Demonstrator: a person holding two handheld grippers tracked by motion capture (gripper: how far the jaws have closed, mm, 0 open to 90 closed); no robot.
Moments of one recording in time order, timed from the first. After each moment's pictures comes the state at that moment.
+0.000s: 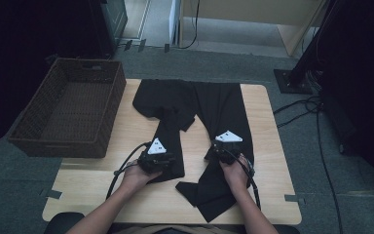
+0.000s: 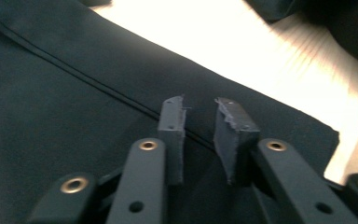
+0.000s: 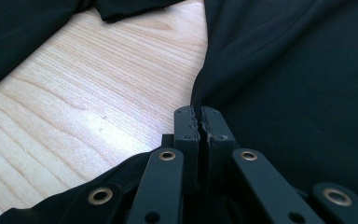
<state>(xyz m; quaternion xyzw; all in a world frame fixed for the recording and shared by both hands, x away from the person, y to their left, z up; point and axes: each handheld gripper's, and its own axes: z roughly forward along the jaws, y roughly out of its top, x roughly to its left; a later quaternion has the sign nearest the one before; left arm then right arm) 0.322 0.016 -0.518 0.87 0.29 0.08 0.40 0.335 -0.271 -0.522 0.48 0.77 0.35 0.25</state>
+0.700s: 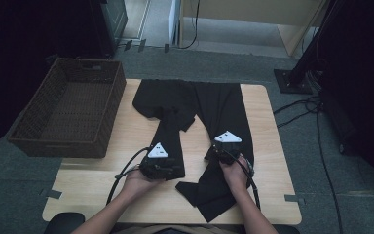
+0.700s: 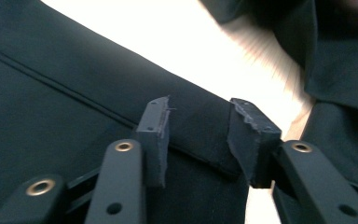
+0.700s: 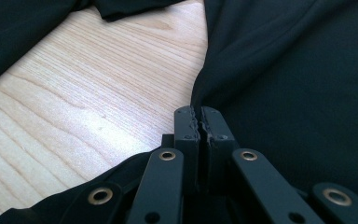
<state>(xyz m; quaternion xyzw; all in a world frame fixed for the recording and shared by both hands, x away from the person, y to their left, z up) 0.302 0.007 -0.515 0.87 0.28 0.03 0.41 0.334 -0.269 -0.522 0.47 0.77 0.34 0.26</state>
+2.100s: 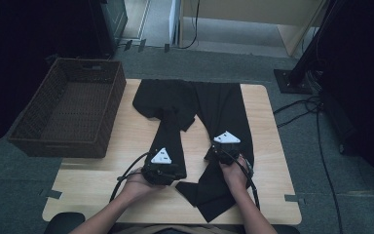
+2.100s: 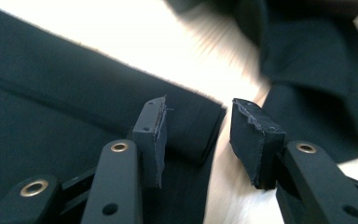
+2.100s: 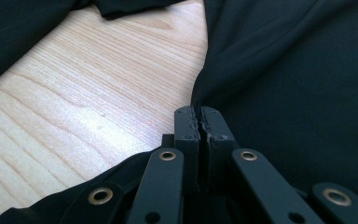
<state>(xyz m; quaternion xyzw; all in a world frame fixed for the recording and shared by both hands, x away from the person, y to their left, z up) 0.288 0.005 -0.509 0.88 0.25 0.01 0.40 0.333 -0.267 -0.522 0.47 0.77 0.34 0.27</state>
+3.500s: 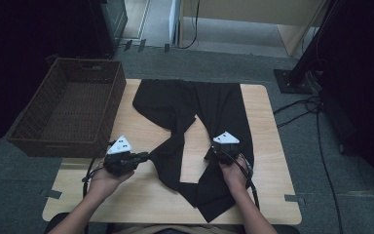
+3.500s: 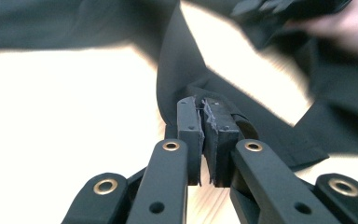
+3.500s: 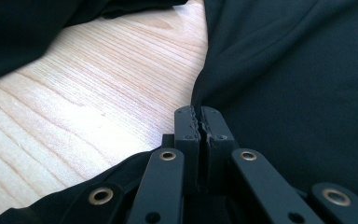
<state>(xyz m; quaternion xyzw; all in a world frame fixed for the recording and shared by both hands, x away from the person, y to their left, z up) 0.286 0.108 -0.461 0.83 0.35 0.08 0.42 0.332 -0.265 -0.523 0.46 0.77 0.33 0.28</state>
